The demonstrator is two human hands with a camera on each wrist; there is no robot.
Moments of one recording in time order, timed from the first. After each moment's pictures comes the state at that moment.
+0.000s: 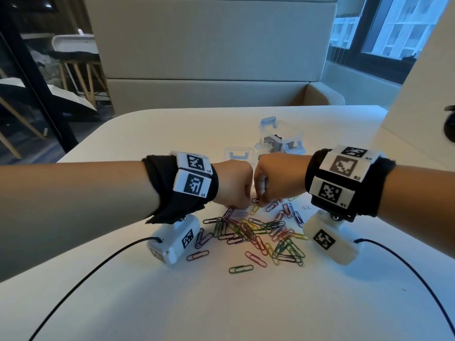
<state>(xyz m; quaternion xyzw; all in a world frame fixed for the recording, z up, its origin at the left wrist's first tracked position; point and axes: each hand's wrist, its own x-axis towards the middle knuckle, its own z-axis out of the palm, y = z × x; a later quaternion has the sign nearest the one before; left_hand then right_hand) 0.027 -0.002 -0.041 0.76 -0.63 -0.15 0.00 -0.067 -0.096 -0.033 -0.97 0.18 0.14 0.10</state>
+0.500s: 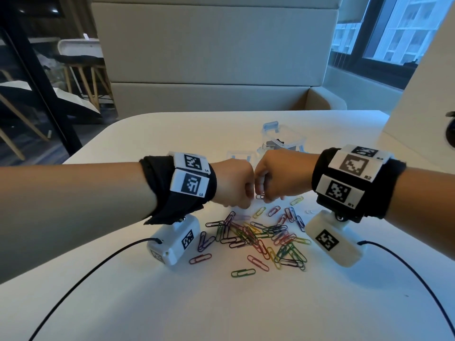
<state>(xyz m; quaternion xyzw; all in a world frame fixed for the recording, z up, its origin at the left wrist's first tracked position) 0.031 0.003 -0.033 0.76 -0.62 -0.17 0.04 -0.071 -0.091 -0.018 -0.96 0.21 0.11 0.14</state>
